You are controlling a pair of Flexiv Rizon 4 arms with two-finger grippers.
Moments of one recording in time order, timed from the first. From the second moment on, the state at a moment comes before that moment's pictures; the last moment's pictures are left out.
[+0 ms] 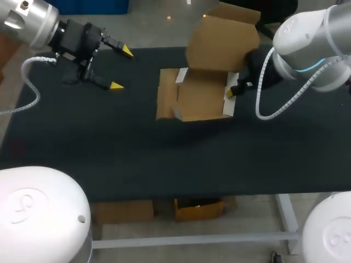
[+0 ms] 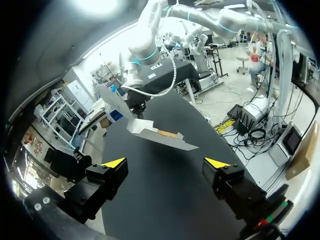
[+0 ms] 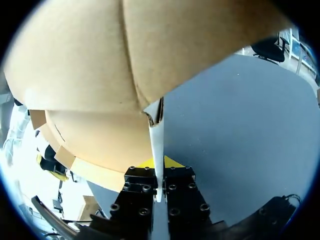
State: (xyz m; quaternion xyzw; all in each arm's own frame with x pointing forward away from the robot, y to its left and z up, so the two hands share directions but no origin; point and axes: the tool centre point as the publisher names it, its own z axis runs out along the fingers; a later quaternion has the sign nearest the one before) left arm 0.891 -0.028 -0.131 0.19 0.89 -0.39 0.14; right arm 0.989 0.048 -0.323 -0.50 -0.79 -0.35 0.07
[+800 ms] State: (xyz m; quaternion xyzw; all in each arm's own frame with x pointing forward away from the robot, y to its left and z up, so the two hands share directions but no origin) left arm 0.876 -0.022 -0.146 0.09 0.94 -0.29 0.13; right arm 0.960 0.029 -0.342 -0.61 -0.77 -0.12 0.15
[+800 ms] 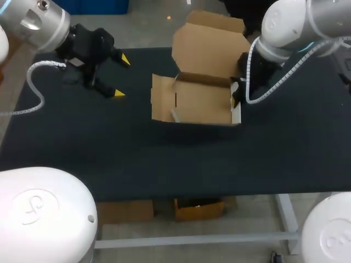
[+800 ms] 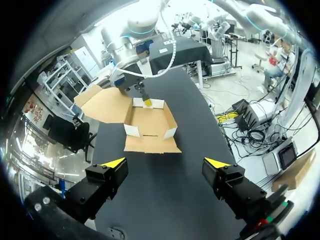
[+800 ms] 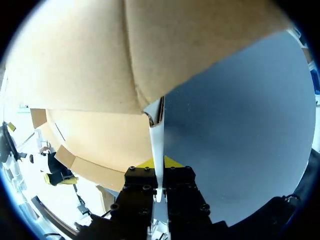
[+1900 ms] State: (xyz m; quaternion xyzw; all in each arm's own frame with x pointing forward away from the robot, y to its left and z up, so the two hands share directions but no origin) left arm 0.866 -0.013 -0.172 0.05 0.95 -0.27 0.12; right arm 0.943 0.038 -0.336 -0.66 -0.74 -0.01 0.15
